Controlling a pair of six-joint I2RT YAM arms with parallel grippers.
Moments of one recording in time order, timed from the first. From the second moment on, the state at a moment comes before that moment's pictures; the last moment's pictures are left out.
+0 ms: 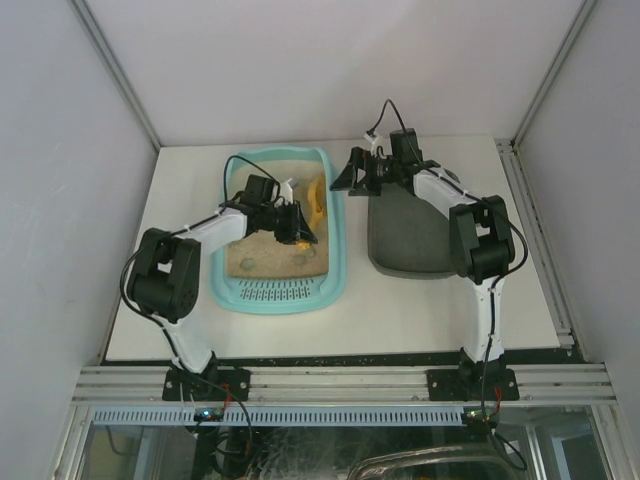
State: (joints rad) left arm -0.37 1.80 1.18 -0.29 0.60 -0.45; right arm 0.29 2.16 1.69 -0.20 -0.83 0.47
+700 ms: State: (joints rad) left arm -0.26 1.56 0.93 -0.11 0.71 -0.59; right arm 0.33 2.15 1.67 -0.17 -0.84 0.48
